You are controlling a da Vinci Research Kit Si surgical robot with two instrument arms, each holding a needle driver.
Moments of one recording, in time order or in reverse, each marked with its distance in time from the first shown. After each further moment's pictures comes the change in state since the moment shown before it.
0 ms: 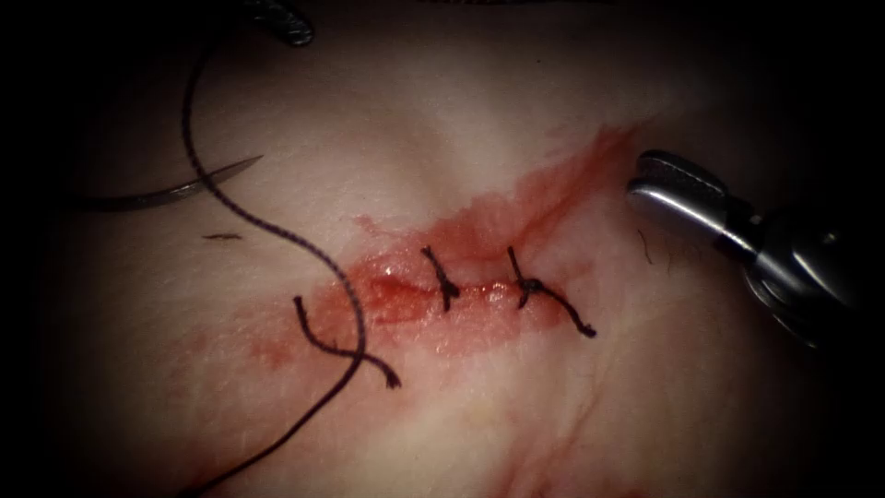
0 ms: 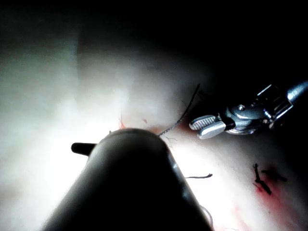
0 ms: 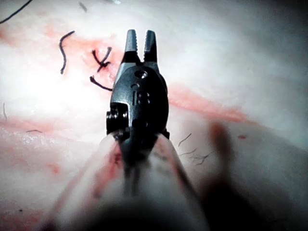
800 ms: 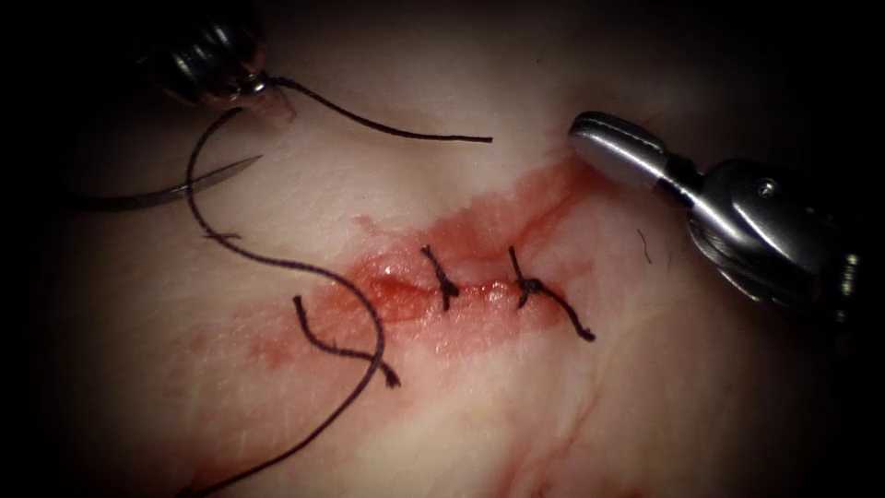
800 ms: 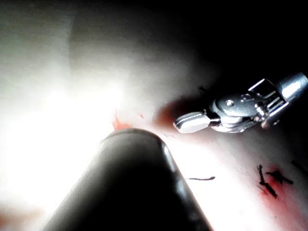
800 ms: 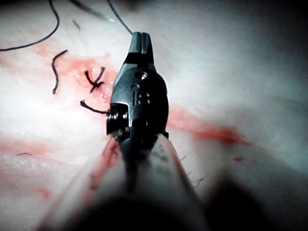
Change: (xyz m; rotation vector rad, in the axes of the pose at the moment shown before) right arm 0.001 0.001 0.003 -0.025 0.000 0.012; left arm -0.006 0.000 0.006 0.232 -0.549 0.166
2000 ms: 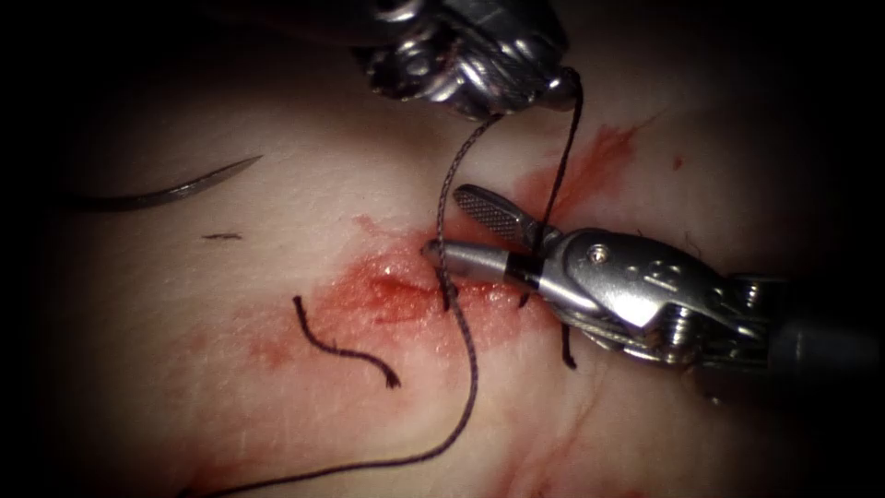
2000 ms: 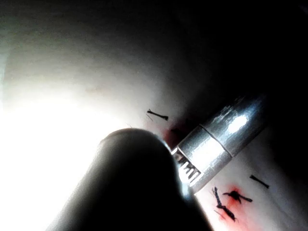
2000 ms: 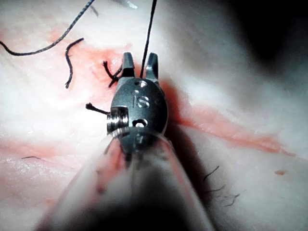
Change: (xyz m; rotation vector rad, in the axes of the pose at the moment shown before) right arm -0.009 -0.004 0.007 0.042 -0.160 -0.046; left arm 0.012 0.011 -0.004 -0.104 0.470 0.014
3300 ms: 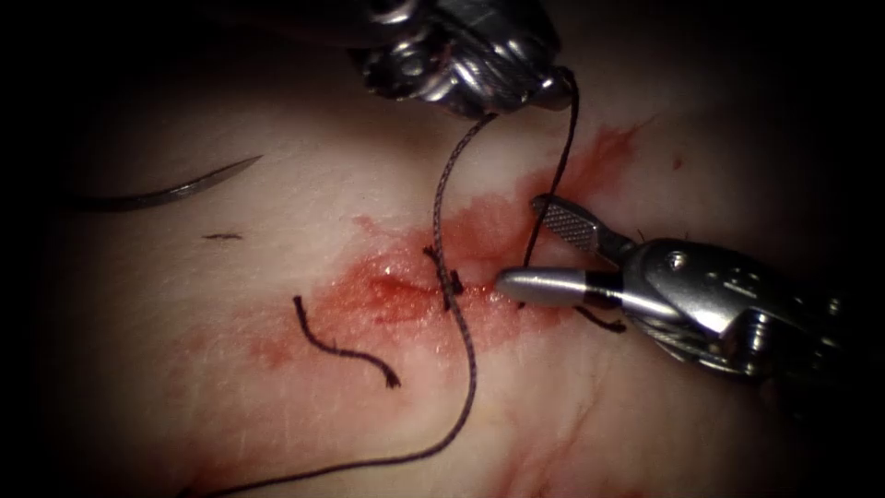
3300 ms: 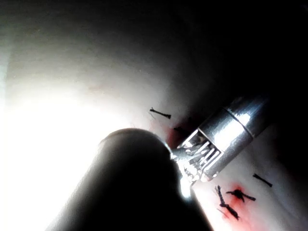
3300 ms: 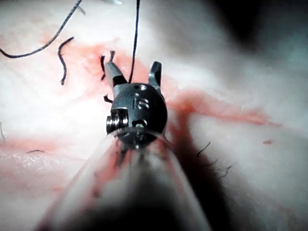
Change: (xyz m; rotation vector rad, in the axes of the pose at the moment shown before) right arm 0.001 0.001 -0.004 0.015 -0.077 0.095; left arm 0.000 0.000 0.000 0.007 0.002 0.000
